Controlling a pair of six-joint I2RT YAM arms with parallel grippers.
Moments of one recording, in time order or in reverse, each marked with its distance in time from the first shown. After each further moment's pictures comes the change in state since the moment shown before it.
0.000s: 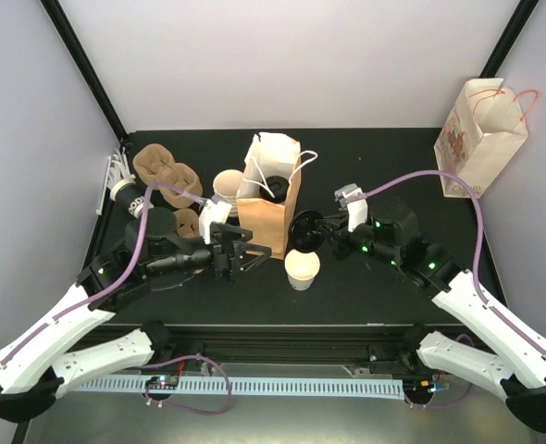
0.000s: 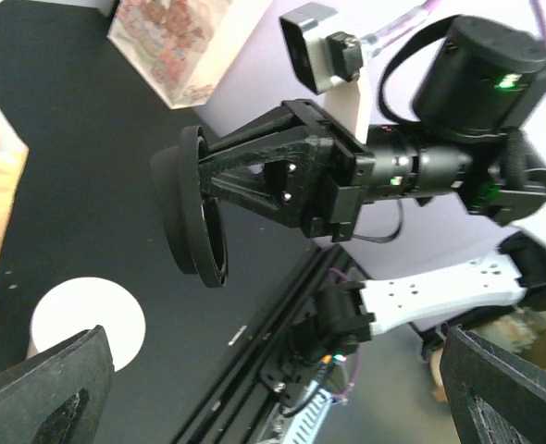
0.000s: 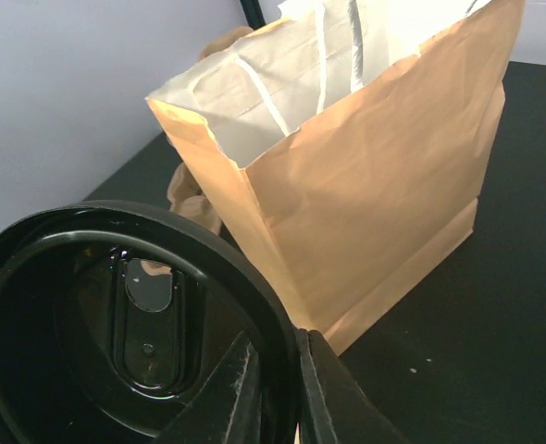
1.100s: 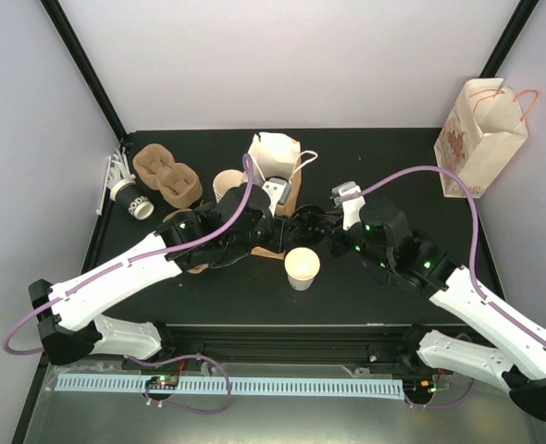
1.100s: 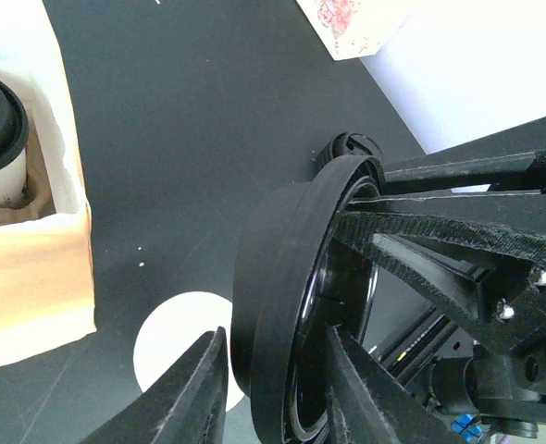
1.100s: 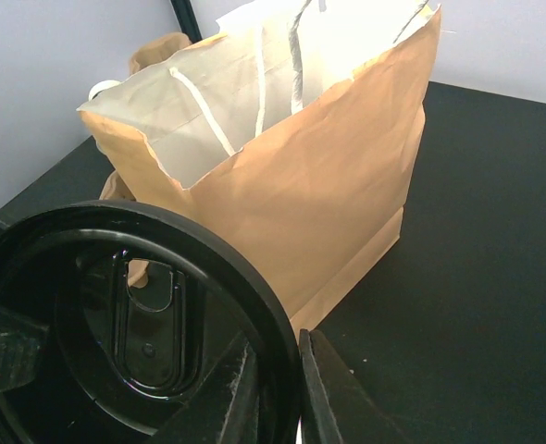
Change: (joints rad) left arm -0.176 0.489 0.309 -0.179 -0.444 -0.014; right arm 0.117 0.050 0.061 -0.052 0.285 -0.020
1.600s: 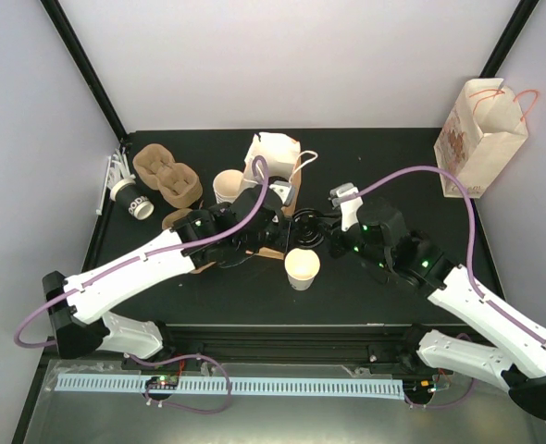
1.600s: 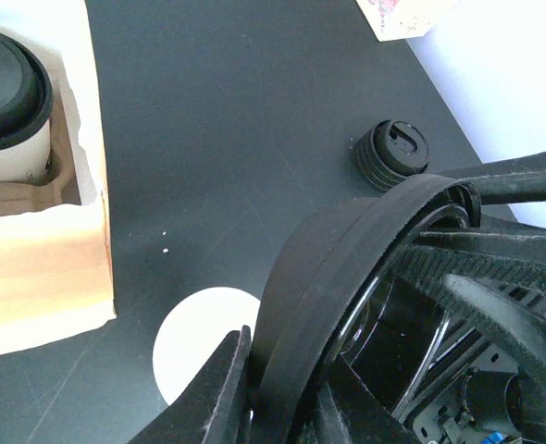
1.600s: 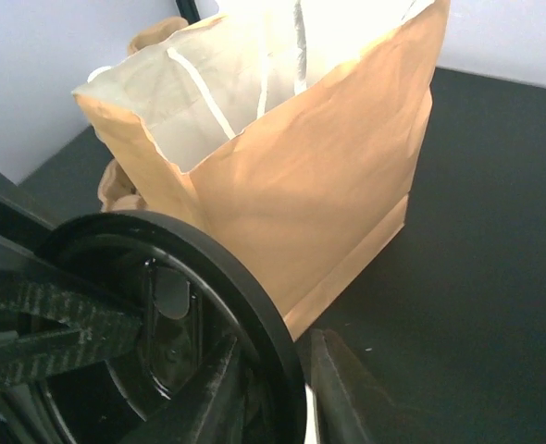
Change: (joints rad) left arm 0.002 0.064 -0.009 -0.005 -0.047 -0.023; right arm 0.002 0.011 0.000 -0.018 -0.005 0.007
